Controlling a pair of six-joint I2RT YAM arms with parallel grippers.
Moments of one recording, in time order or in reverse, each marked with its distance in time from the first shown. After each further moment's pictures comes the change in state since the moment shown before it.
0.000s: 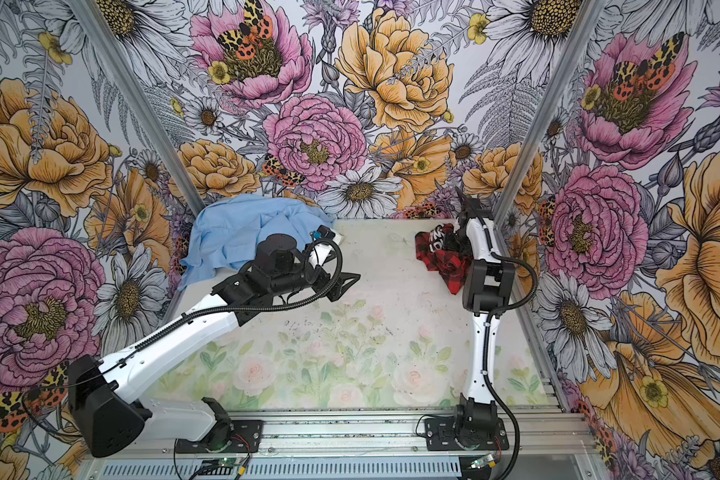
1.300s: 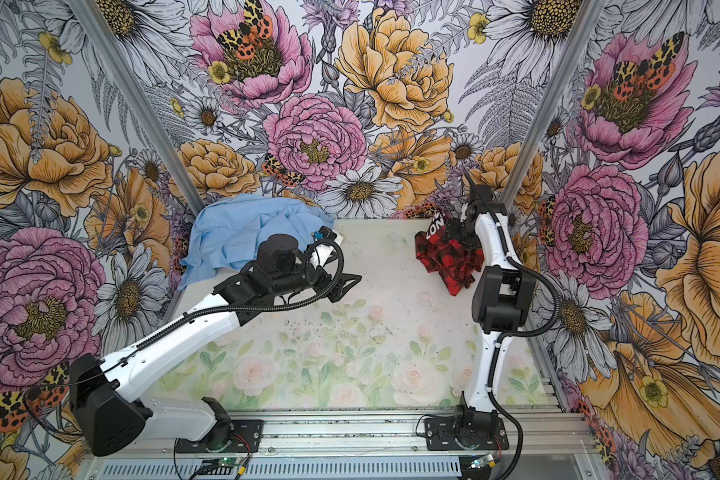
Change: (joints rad) left arm -0.008 0.003 0.000 0.000 0.008 0.000; right arm 0.008 -0.408 -0.351 0.103 0.000 0.052
